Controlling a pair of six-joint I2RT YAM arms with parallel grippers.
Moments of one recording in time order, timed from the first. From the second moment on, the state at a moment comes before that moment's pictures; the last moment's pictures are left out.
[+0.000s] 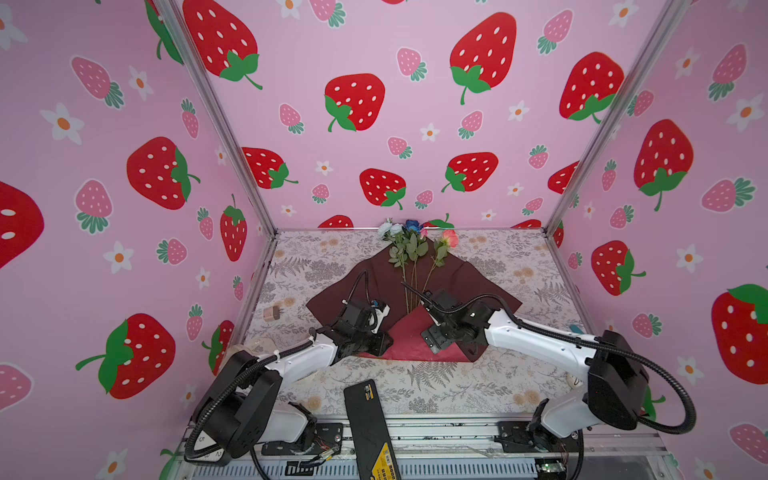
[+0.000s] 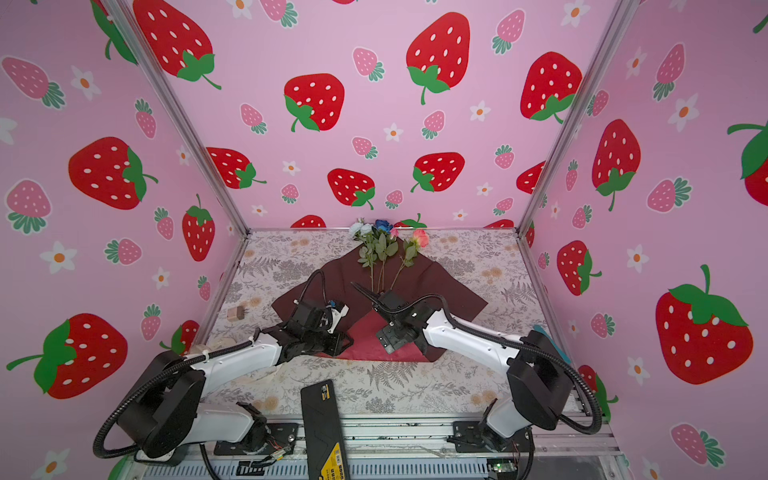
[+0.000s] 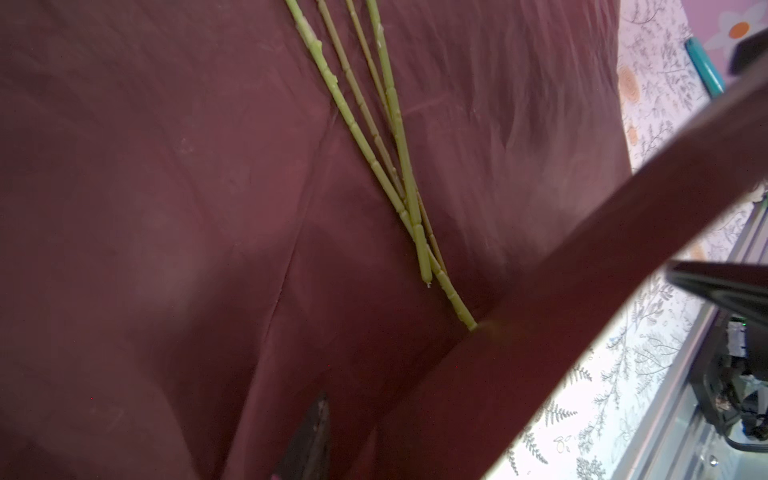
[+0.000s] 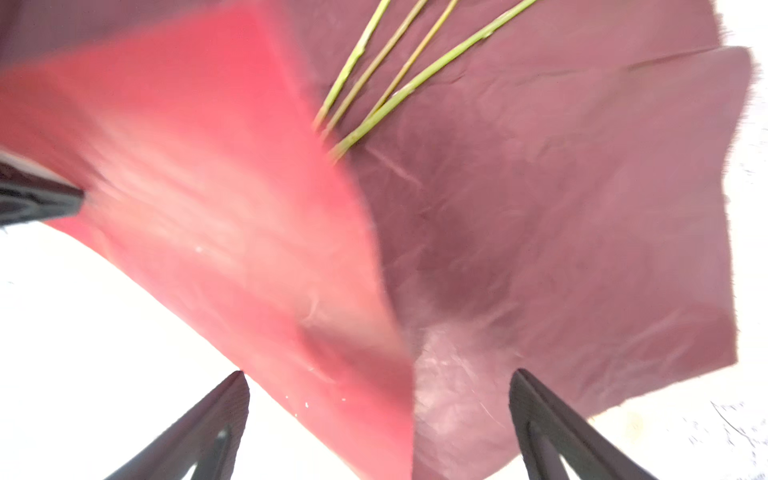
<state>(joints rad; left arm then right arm) -0.53 1.36 0.58 -0.14 0.33 -0.23 0.99 1.49 1.09 -0.72 0.28 0.20</state>
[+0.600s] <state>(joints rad) -0.53 1.44 0.67 -0.22 0.09 -0.38 0.99 1.39 1.18 -0.71 0.17 0.39</state>
